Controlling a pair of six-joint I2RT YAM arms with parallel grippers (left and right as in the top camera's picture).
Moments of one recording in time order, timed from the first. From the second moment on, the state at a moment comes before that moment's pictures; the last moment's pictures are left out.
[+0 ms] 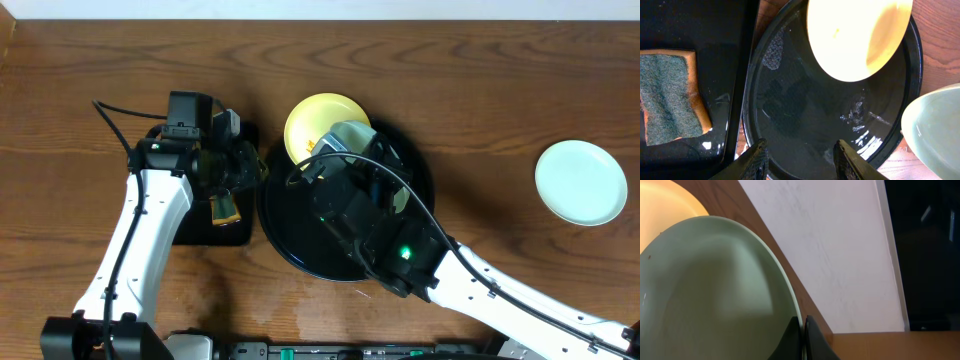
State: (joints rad) left arm -0.07 1.45 1.14 -0.90 0.38 -0.37; right arm 1.00 1.39 1.08 -0.31 1.05 -0.58
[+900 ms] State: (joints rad) left arm -0.07 1.45 1.14 -0.90 0.38 -0.36; right arm 0.84 1.39 1.09 -0.58 0.97 -0.21
